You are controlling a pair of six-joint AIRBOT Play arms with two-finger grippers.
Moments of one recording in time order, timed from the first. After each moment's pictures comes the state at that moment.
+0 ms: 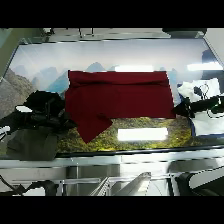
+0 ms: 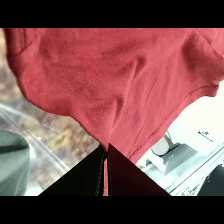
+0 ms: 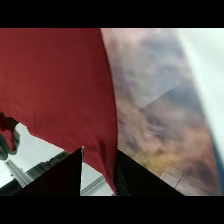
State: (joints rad) left arm 0.14 -1.48 0.78 0.71 -1.14 -1.13; right arm -0.55 -1.86 1.17 -0.78 1.40 1.03
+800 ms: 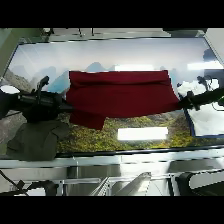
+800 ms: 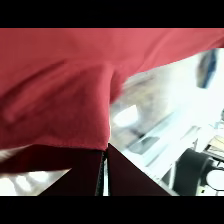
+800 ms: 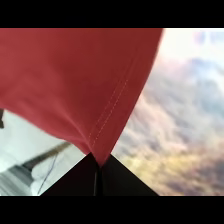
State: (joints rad) left arm 0.15 -1.48 1.13 0.64 -1.38 -1.14; right arm -0.53 -1.68 1.26 -0.78 1.45 1.02
